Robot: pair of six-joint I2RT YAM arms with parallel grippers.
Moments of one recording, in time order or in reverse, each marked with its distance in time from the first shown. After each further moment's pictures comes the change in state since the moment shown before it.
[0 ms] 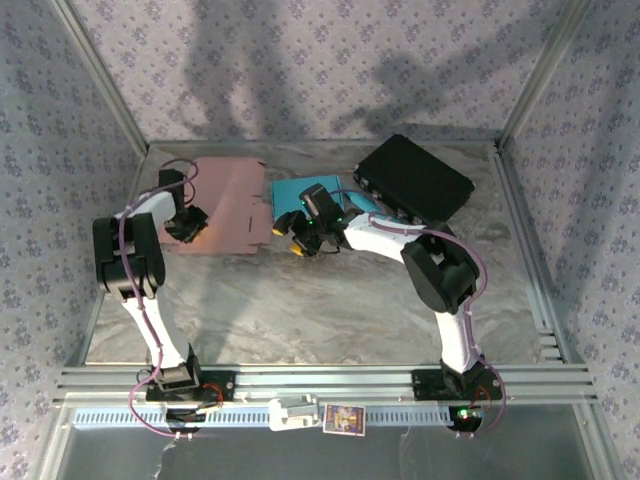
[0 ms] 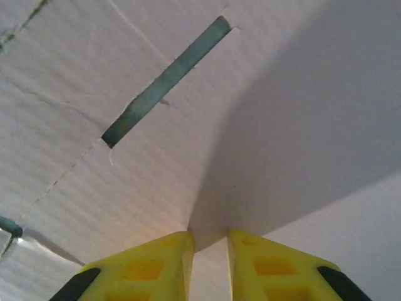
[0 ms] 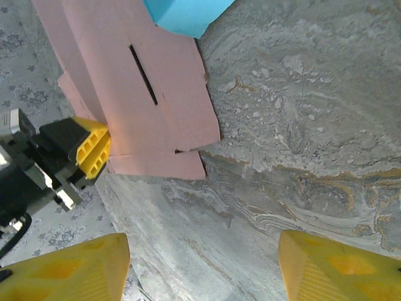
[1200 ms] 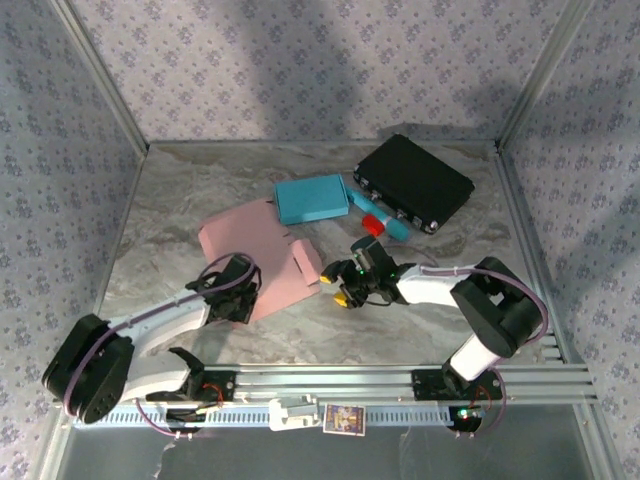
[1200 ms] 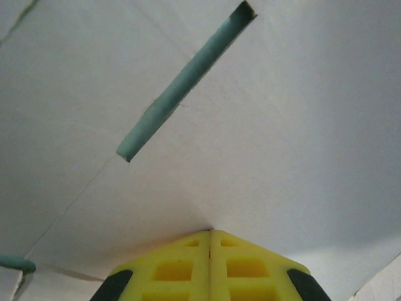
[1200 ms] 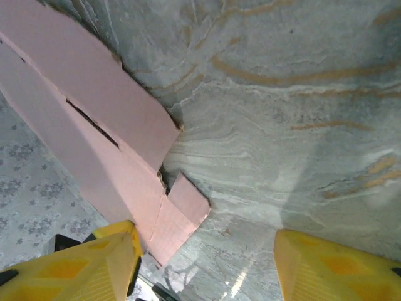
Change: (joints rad) left arm -0.748 -0.729 -0.818 0.232 -0.185 -1.115; right arm -0.028 -0.433 -0.775 0.299 -0.027 0.194
